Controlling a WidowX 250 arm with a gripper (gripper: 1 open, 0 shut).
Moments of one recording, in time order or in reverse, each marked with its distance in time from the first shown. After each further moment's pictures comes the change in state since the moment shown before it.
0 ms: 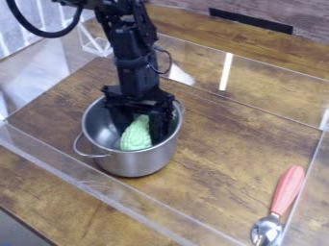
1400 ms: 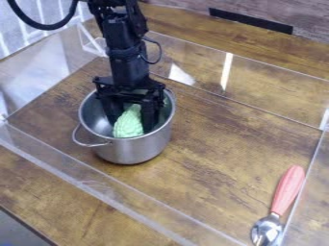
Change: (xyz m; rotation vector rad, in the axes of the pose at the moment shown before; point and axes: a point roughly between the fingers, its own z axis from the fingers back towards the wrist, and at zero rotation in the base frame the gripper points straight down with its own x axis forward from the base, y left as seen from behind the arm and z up) arm 0.005 0.007 0.001 0.009 0.058 0.030
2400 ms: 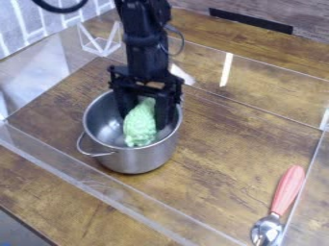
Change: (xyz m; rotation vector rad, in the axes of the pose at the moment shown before) arm -0.008 -0.018 0.027 0.038 -0.014 -0.115
